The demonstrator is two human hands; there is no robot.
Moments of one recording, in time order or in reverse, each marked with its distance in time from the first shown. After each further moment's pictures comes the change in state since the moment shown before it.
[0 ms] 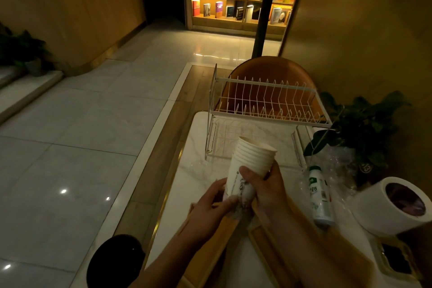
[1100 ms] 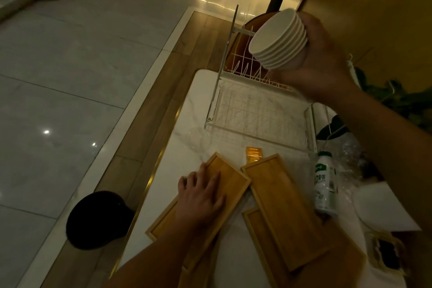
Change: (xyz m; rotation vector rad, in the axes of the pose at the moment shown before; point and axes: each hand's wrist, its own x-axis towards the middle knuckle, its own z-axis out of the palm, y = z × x) left_hand 0.044 -0.151 -0.011 1.161 0.087 -0.082; right_hand 0.167 -0.128 0.030 -1.114 -0.243 -0.690
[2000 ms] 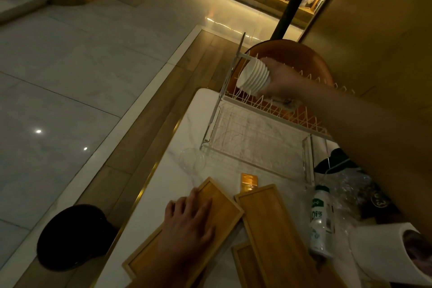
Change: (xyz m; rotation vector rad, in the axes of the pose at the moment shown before) left_hand 0.000 0.001 0.000 0.005 0.035 -0.003; right_hand 0.125 0.071 0.071 -0.303 -0.466 0.139
